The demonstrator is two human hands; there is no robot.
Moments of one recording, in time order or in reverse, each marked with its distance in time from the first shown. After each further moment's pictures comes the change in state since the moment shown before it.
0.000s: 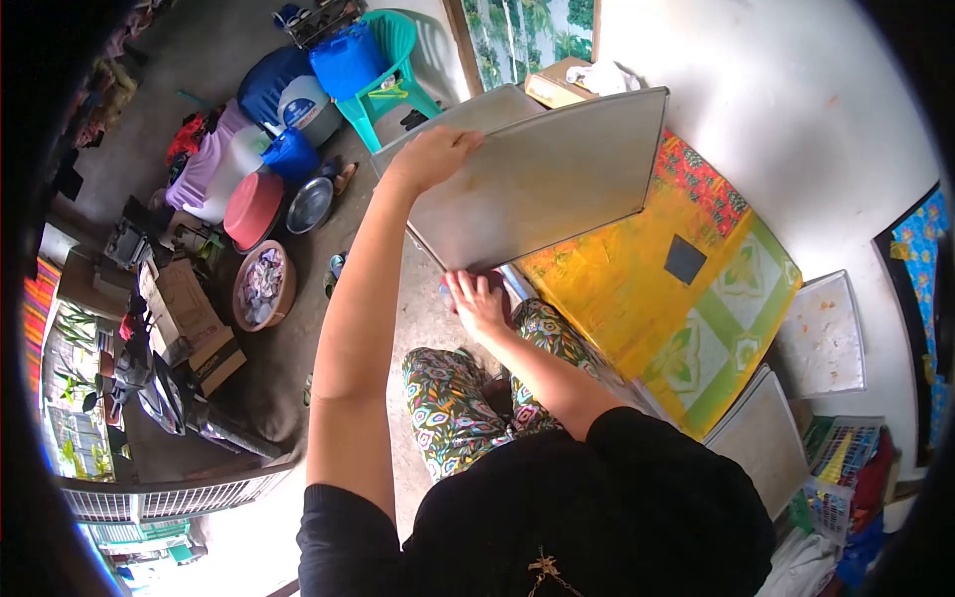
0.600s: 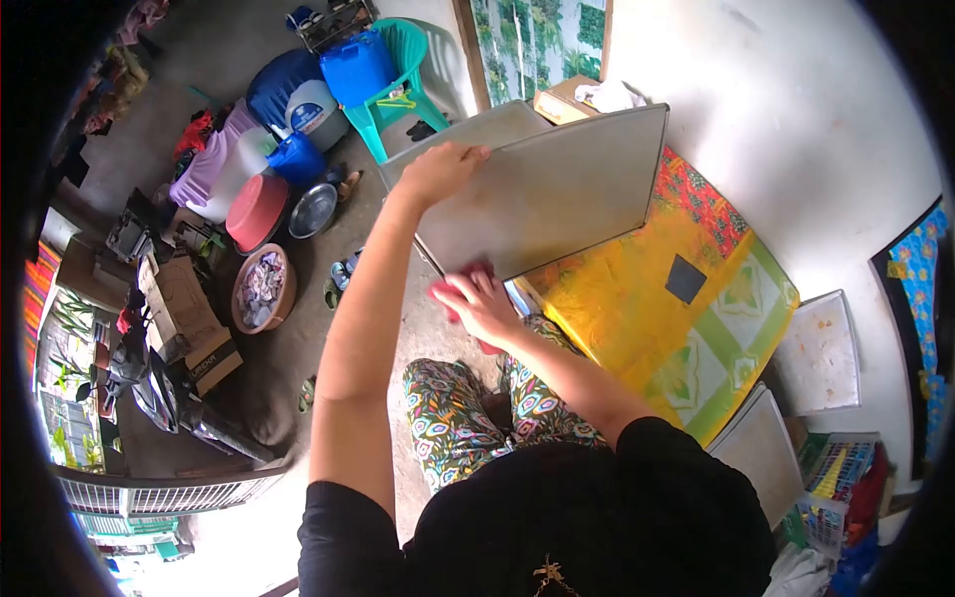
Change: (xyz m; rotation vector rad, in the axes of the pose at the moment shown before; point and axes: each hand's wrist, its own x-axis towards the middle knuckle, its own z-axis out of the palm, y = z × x) left_hand -0.006 -0.006 -0.004 0.009 0.044 -0.039; right_hand 0.028 0.019 -0.075 0.268 0.077 -0.334
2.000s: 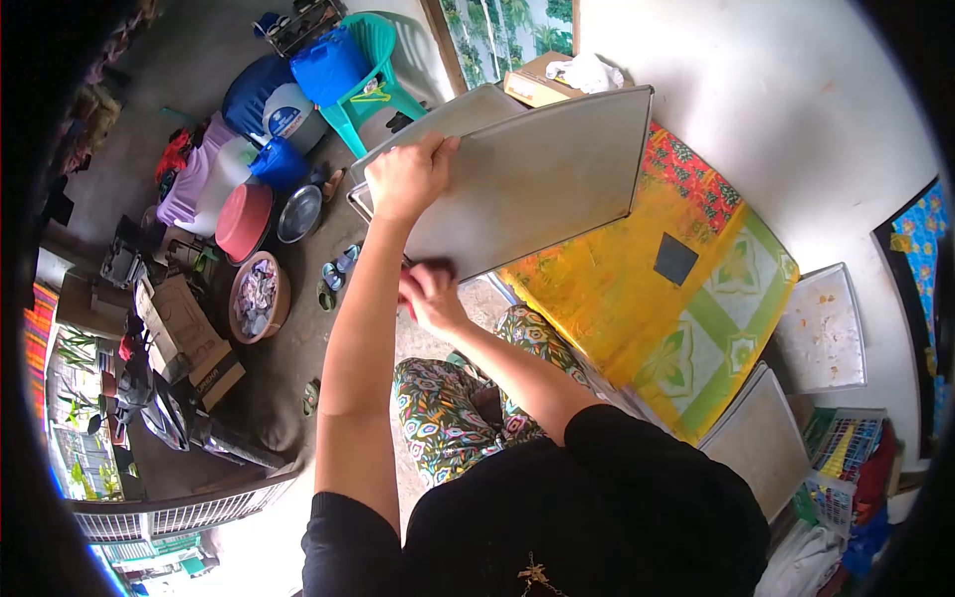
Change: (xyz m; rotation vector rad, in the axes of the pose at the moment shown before) left_hand 0.004 0.019 0.040 0.369 0.539 0.108; right_hand 0.022 -0.011 0.073 0.159 0.072 0.271
